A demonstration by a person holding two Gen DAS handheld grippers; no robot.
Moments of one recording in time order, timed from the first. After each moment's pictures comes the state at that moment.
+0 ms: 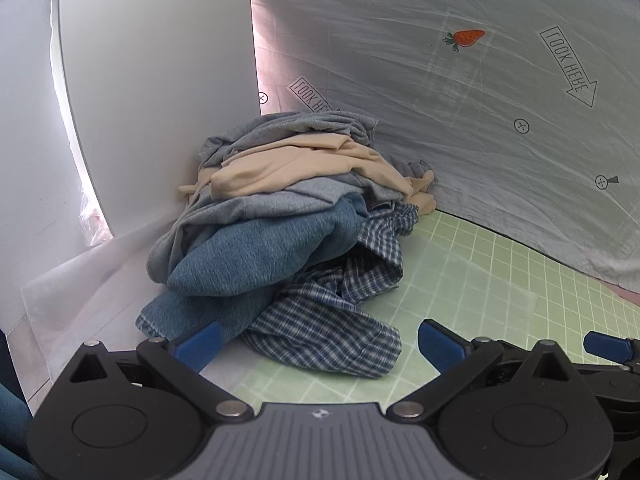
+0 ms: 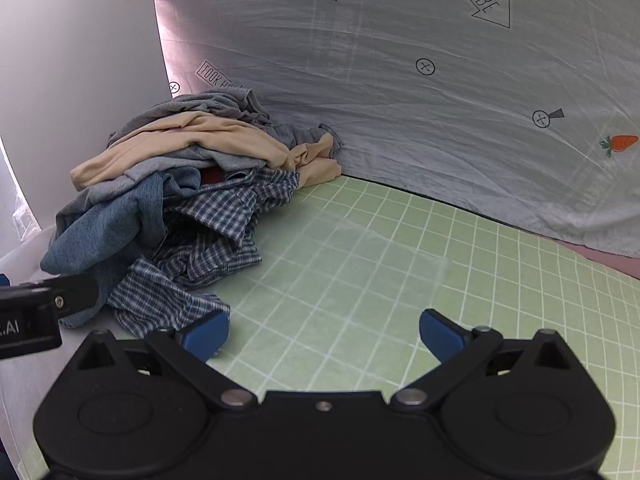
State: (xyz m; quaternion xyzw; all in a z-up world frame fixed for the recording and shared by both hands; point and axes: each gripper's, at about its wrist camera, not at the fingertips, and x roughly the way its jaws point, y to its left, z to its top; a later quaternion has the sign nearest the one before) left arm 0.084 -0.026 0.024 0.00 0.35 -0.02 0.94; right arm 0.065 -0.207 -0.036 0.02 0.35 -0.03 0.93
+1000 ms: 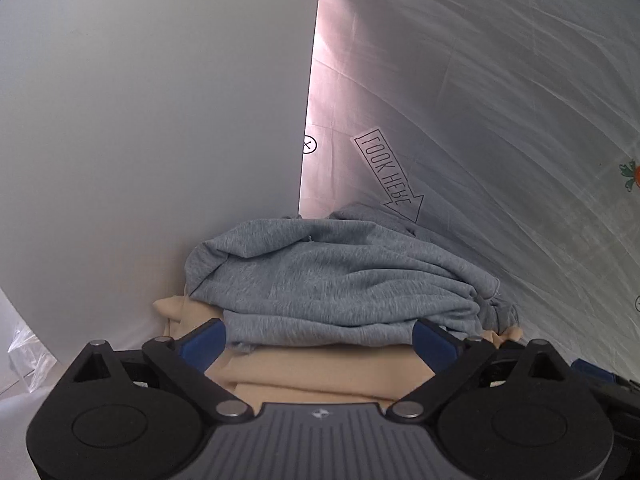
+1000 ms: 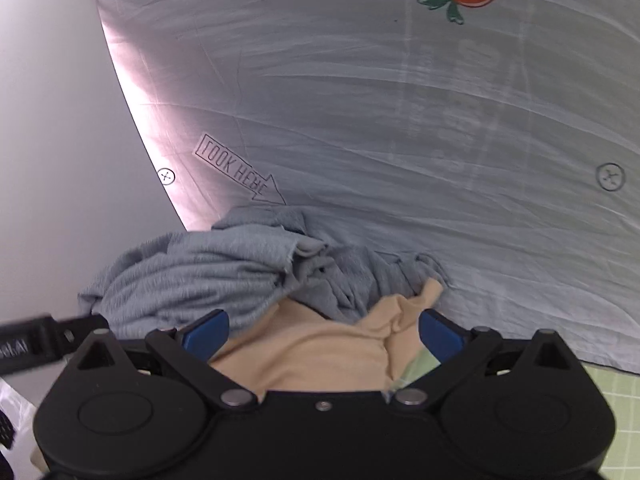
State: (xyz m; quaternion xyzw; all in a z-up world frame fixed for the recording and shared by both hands) left arm 0.368 0.061 0.035 -0.10 0.37 0.02 0.92; right arm 0.362 -0.168 -0.010 0.09 0.34 0.02 0.94
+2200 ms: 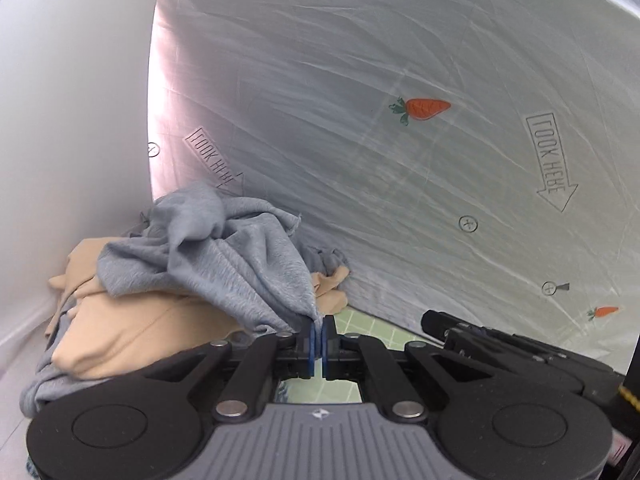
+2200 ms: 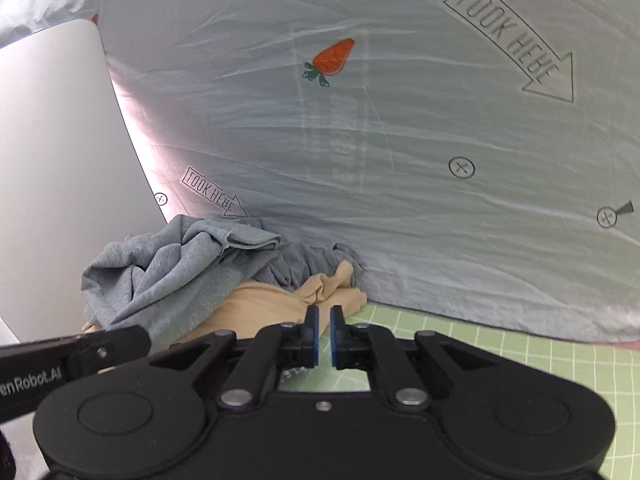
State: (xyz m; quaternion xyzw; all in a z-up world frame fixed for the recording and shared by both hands) left arm 0.230 -0.047 0.049 -0.07 0.34 -0.12 0.93; right arm 0.212 -0.242 0.019 0.10 0.30 -0.01 0.95
